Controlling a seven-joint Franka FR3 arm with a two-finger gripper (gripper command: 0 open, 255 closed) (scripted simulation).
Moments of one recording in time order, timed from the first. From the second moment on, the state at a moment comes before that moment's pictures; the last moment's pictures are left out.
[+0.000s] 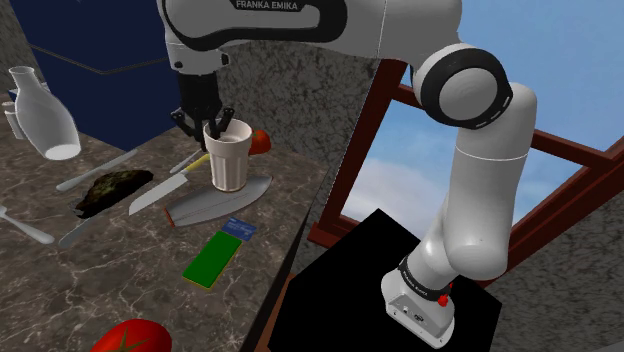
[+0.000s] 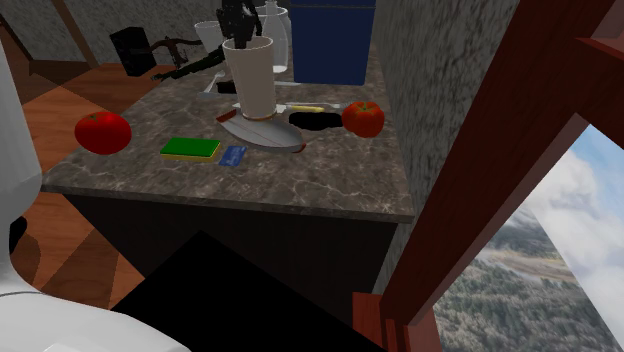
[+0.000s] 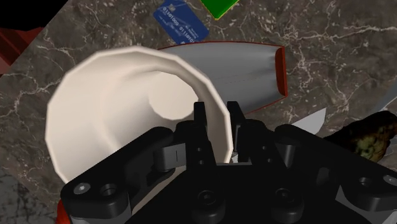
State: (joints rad) arm 0.36 0.40 0.19 -1.39 0.01 1.61 0.80
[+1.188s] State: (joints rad) arm 0.36 0.41 0.19 -1.48 0.01 1.71 0.80
